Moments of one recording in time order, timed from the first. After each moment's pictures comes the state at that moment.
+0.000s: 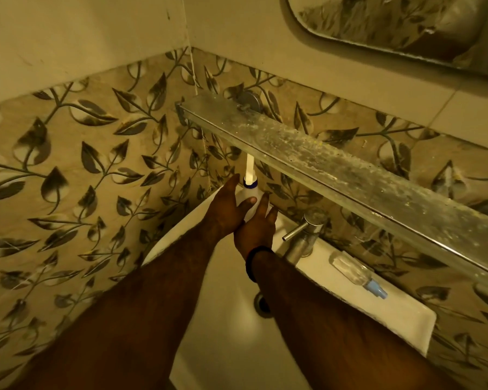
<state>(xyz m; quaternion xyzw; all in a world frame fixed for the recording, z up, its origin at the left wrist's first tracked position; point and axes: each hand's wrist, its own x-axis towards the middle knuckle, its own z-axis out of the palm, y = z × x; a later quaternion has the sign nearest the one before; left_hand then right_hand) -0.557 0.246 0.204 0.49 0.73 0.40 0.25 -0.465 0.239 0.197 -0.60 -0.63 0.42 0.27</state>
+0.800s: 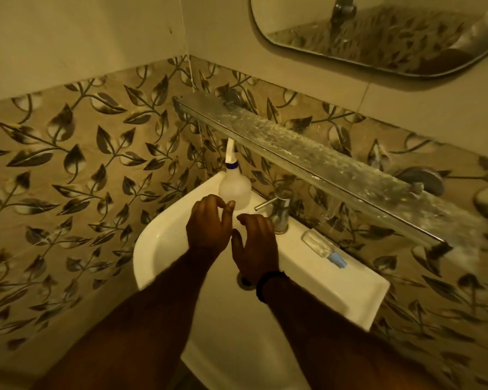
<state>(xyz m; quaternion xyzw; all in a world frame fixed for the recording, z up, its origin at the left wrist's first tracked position) -0.468 0.151 0.201 0.42 0.81 0.40 -0.08 -0.349 0.164 0.204 -0.41 -0.82 0.23 0.34</state>
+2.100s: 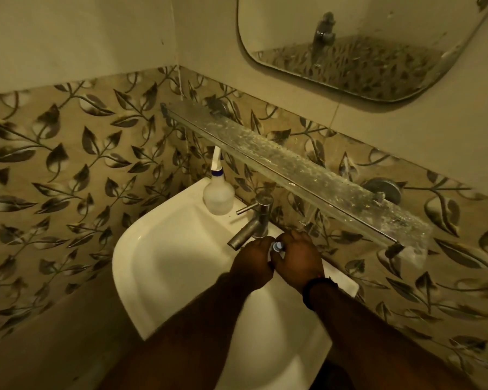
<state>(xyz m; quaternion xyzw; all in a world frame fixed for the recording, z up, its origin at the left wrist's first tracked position) -0.352 0.168 0.162 0.67 0.64 0.37 0.08 -0.229 0.217 0.216 -0.45 -0.87 0.13 0.15</state>
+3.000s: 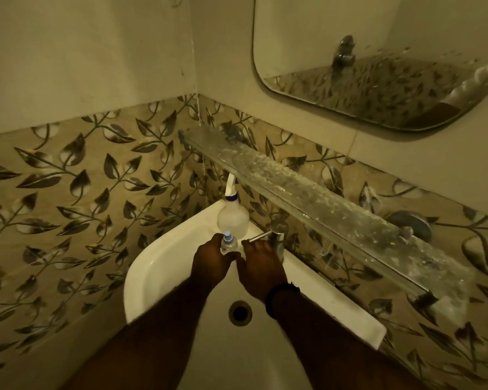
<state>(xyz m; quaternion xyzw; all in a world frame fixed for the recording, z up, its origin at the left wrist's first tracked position) -0.469 0.165 0.179 0.43 0.81 0.38 0.13 -0.335 0.213 0.217 -0.37 -0.91 0.15 0.13</state>
